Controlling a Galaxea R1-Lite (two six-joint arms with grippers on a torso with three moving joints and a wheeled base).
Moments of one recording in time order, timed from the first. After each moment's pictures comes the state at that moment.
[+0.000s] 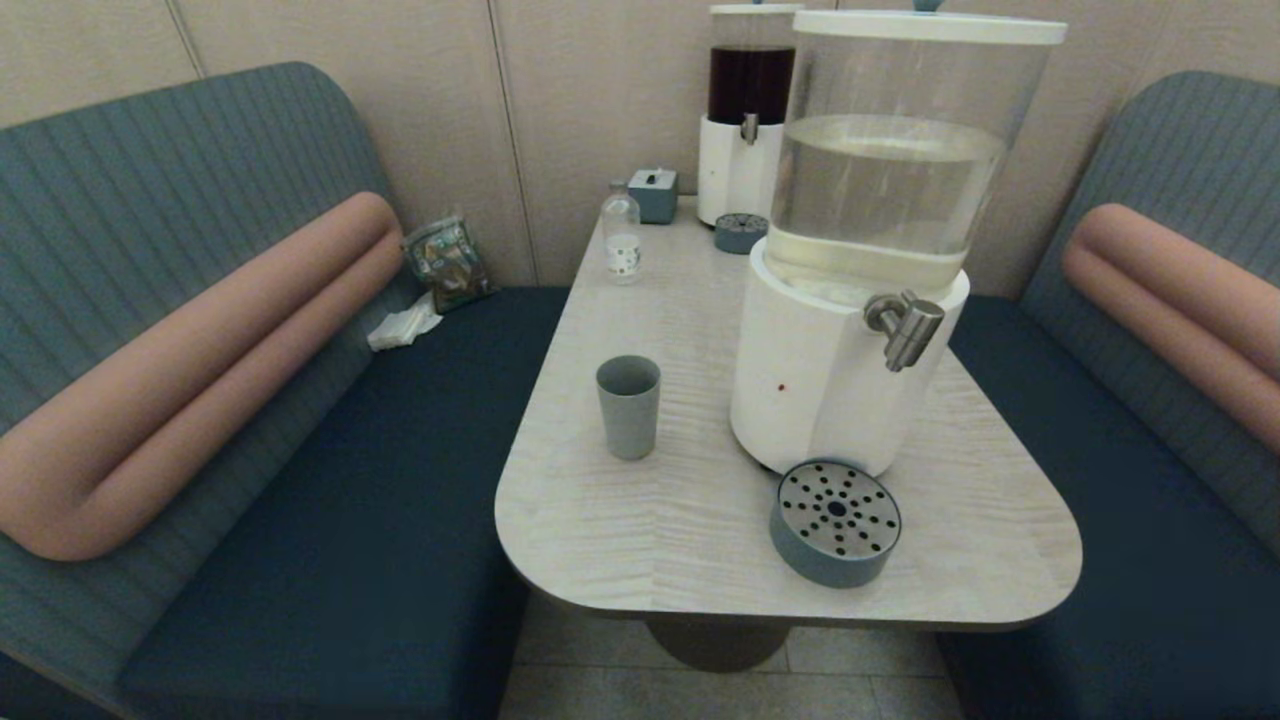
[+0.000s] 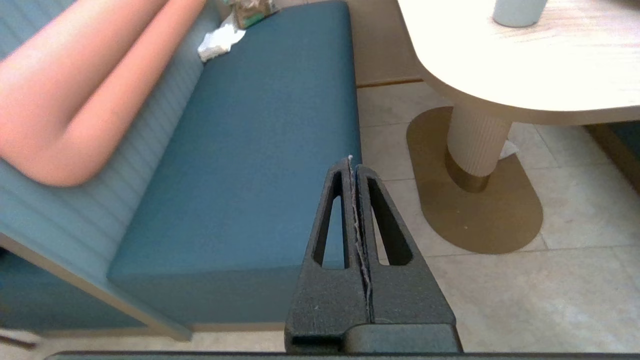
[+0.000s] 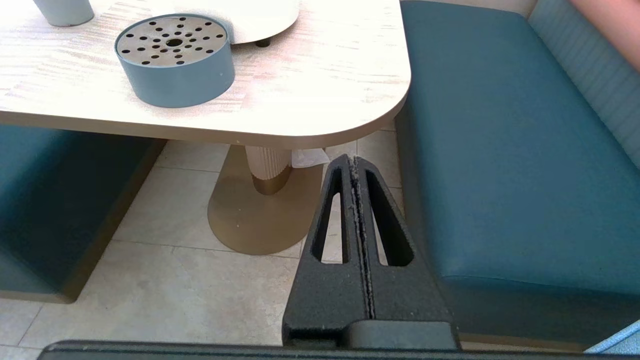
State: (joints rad) left arm 0.01 0.00 -0.01 0.03 -0.03 0.11; right arm 0.01 0.00 -0.02 0.05 -0.02 0.00
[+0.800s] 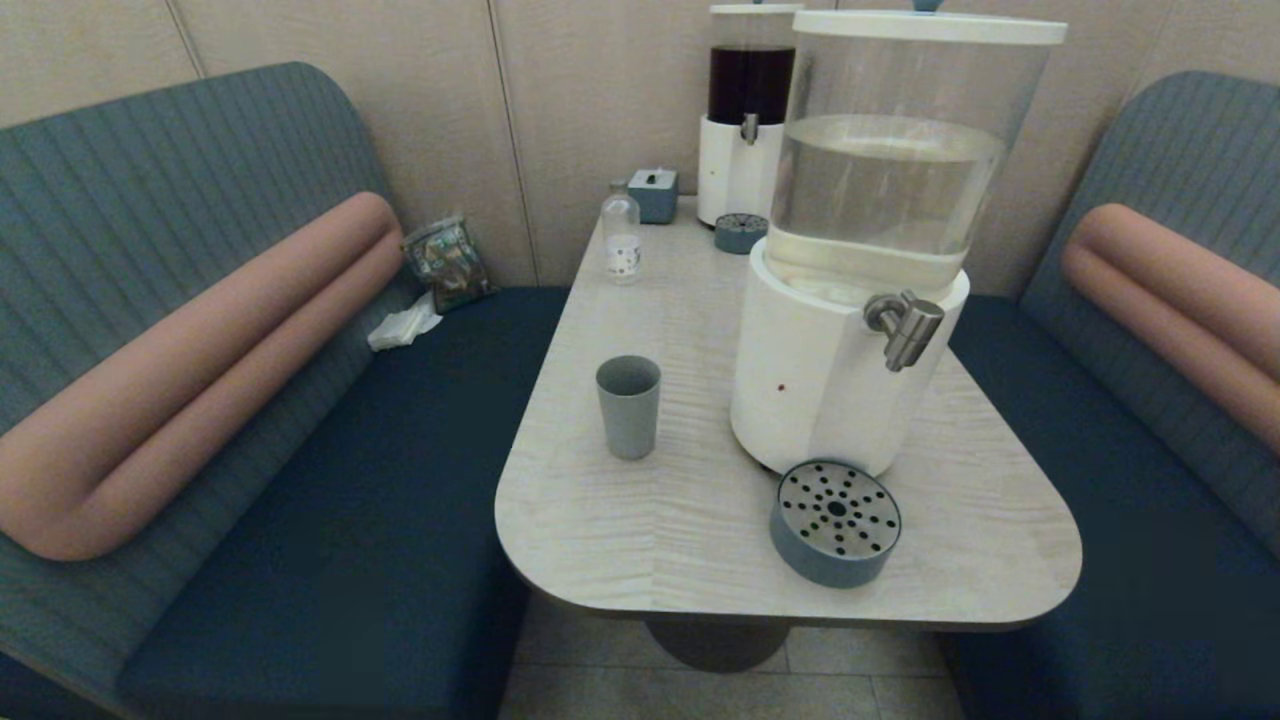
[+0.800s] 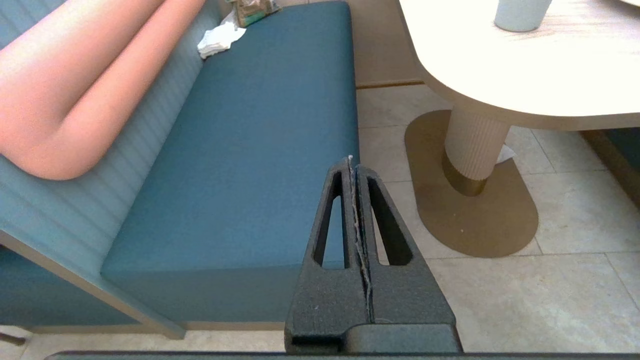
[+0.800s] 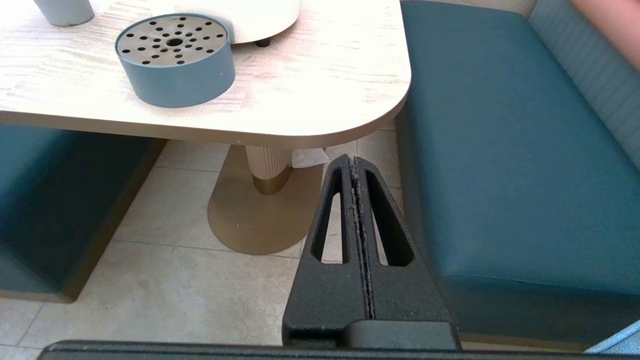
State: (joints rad) left arm 0.01 0.00 -0.01 0.02 -0.03 0.09; right arm 0.01 0.00 -0.02 0.05 -0.02 0.00
